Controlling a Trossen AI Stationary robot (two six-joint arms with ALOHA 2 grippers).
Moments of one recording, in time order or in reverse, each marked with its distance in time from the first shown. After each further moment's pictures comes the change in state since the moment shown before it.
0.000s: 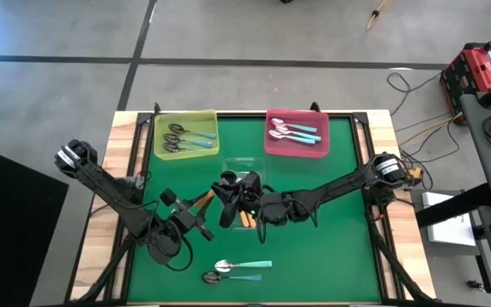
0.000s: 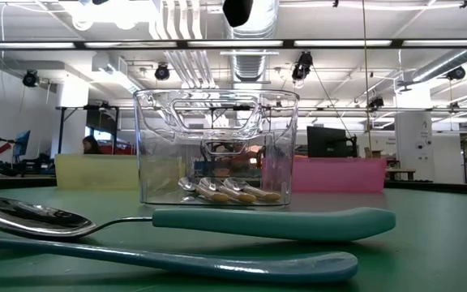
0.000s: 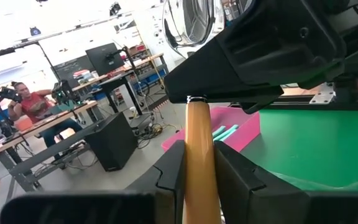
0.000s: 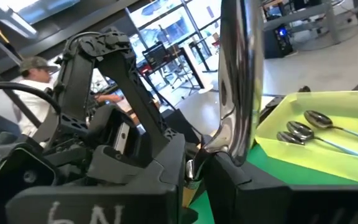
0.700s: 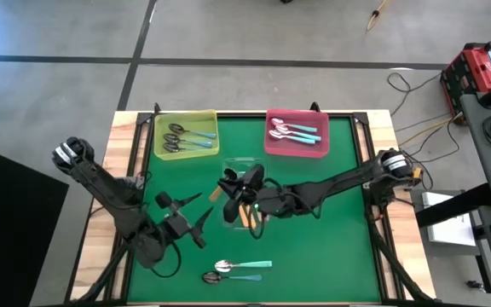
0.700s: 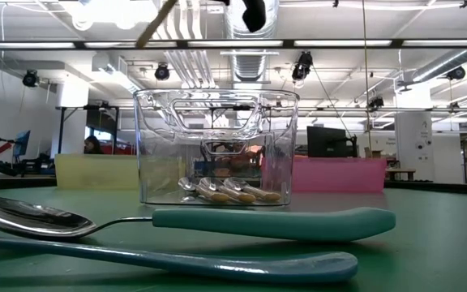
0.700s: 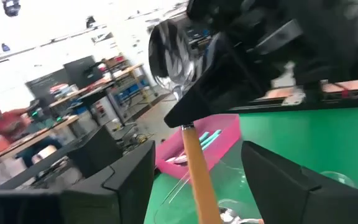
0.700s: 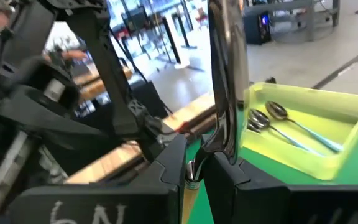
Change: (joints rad) left arm -0.065 -0.054 0.000 0.008 0.031 0.103; right arm -0.023 -0.081 -0.005 -0.278 -0.034 -0.034
